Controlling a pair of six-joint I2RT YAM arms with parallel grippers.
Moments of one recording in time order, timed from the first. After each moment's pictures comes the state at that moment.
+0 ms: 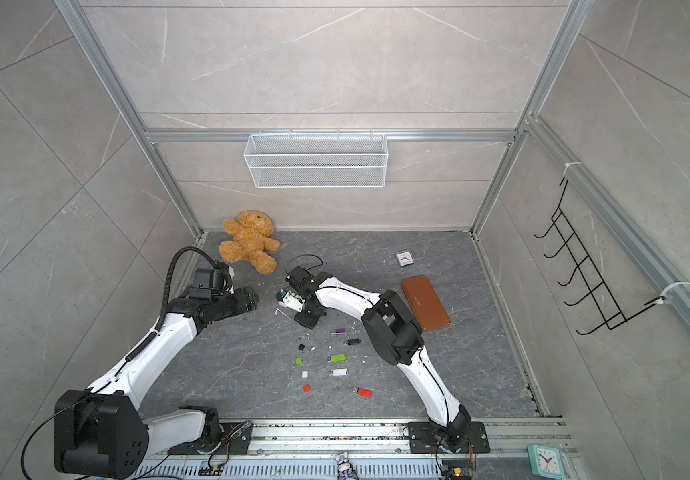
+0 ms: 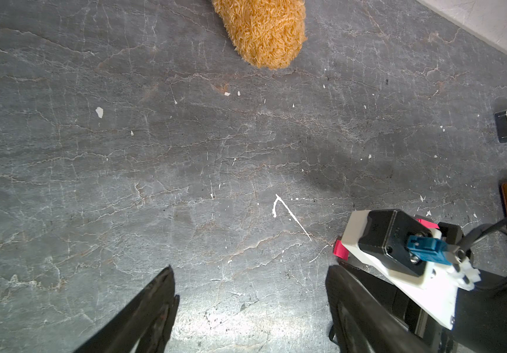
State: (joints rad) left arm -0.14 1.23 0.88 -0.55 0.09 -0.37; right arm 0.83 2.33 1.89 -0.84 -0.12 -0.35
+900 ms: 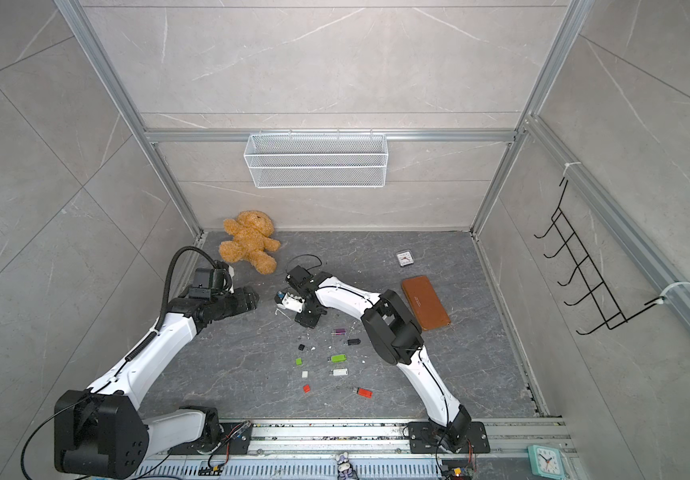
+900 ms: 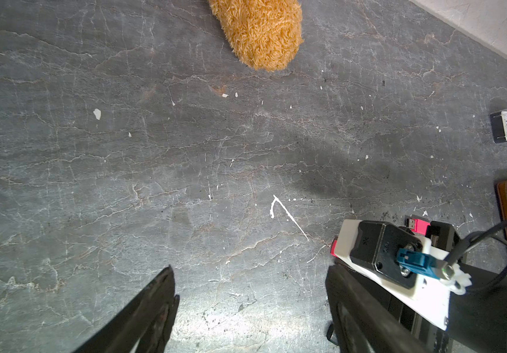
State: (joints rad) left arm -0.14 1.23 0.89 -0.55 0.09 -0.37; right arm 0.82 2.34 1.89 -0.84 -0.13 -0.45
